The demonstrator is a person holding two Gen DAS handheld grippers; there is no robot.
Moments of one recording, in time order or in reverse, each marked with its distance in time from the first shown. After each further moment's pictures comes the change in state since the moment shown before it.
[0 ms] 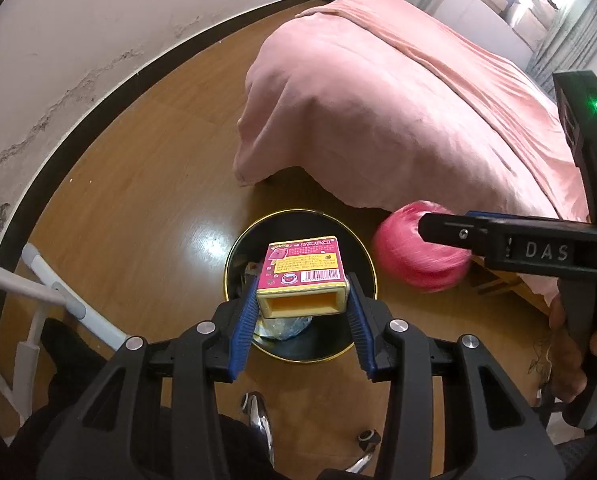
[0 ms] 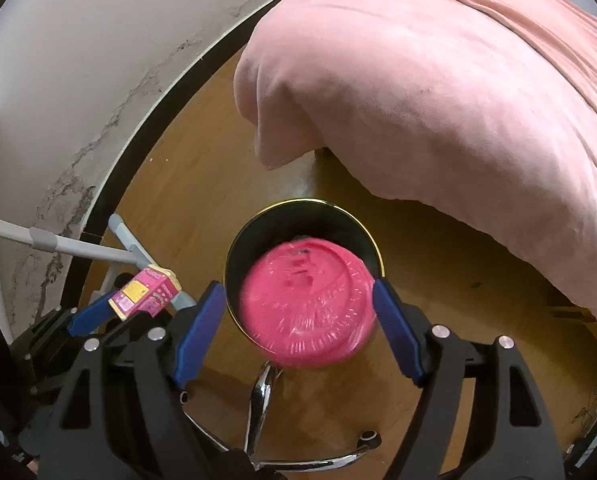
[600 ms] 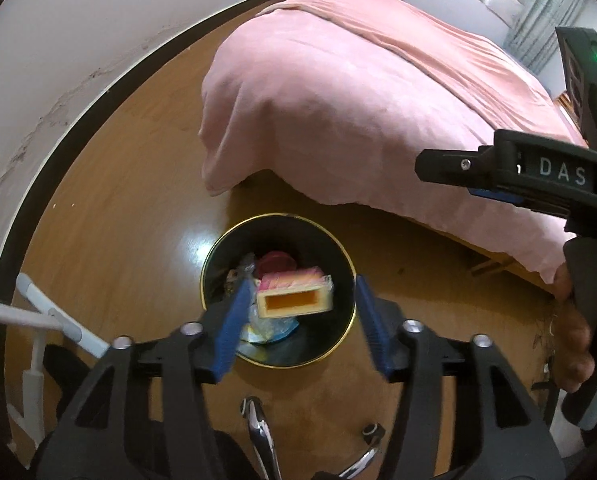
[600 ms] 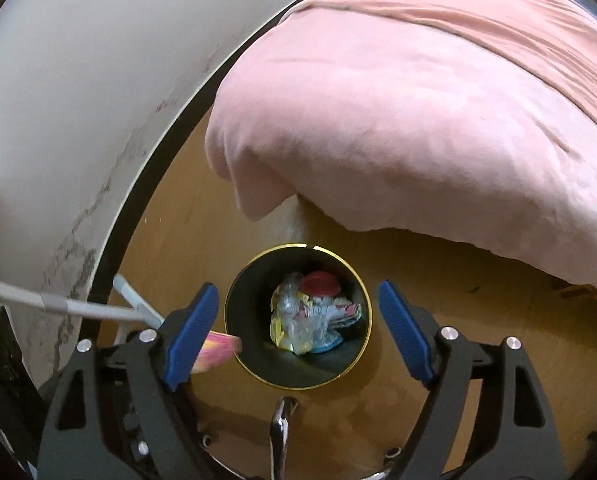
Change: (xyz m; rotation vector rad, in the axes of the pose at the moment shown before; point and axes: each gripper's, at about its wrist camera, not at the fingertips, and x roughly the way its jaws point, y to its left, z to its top) left arm 0.002 -0.031 0.012 0.103 0.015 -0.039; right arm -0.033 -0.033 0.008 0.167 -0.154 -0.002
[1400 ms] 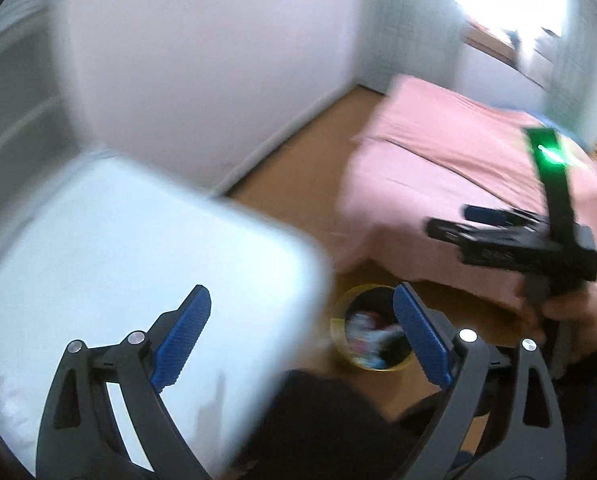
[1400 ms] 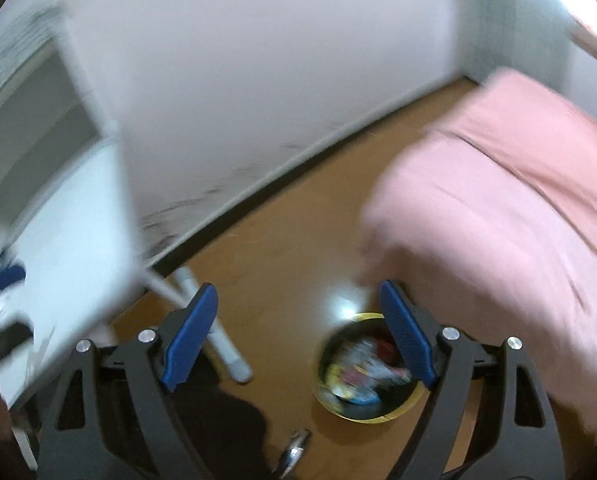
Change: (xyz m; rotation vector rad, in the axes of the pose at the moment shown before) left arm -0.317 0.088 -0.057 -0.104 -0.339 0.322; right arm -0.139 0.200 -0.036 -0.471 -0.225 0.196
